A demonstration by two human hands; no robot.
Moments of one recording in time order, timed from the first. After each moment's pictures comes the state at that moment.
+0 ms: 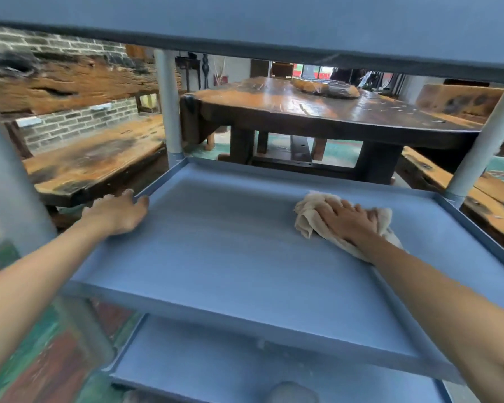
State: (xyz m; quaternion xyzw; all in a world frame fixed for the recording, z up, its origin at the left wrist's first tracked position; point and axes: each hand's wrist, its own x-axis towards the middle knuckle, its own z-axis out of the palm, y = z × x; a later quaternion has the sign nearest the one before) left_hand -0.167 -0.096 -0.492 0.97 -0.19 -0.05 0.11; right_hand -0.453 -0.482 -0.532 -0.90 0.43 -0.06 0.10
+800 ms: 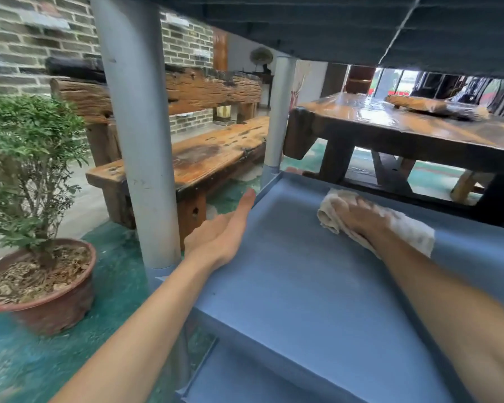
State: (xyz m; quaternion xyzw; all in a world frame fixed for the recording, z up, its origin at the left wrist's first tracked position) left_hand -0.175 -0.063 -0.498 0.92 -0.11 -0.09 0.36; right_hand -0.220 -0.368 -0.490 -0.92 0.36 -0.05 0.15
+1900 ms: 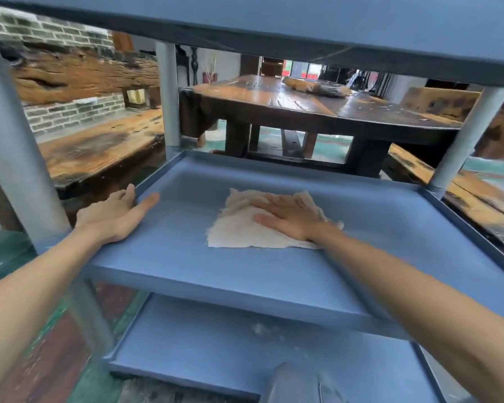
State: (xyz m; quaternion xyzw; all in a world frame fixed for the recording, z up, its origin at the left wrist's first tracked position) left_hand -0.194 -0.058 -0.503 0.96 -0.24 -0.04 0.14; right_hand -0.408 -0.370 -0.516 -0.98 0.16 0.02 0.09
